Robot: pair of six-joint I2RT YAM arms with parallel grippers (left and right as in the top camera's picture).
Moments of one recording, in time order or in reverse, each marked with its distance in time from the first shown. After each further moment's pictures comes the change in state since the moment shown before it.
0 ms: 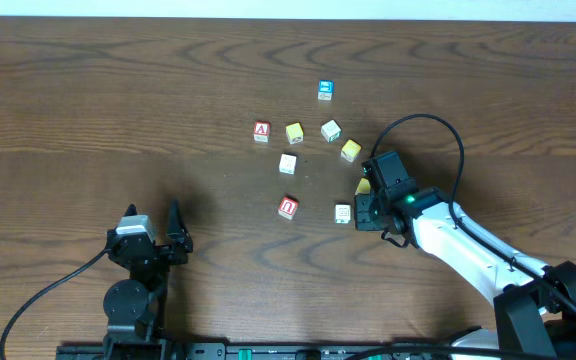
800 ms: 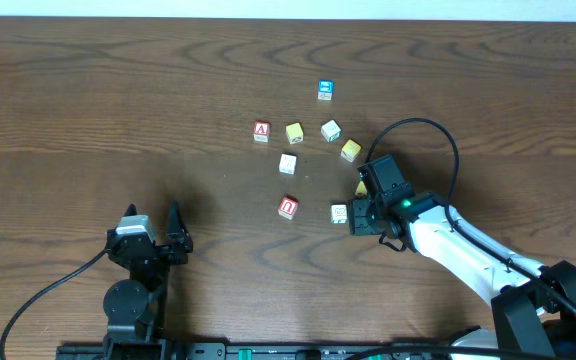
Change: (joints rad) left arm 0.000 0.000 0.000 0.000 0.000 0.000; right arm 0.024 0.000 -0.016 0.000 -0.001 -0.003
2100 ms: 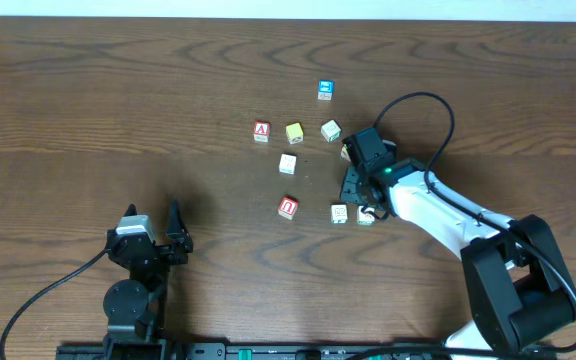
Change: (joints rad) left arm 0.000 0.000 0.000 0.000 0.000 0.000; right arm -0.020 0.208 0.220 -0.010 0.093 0.312
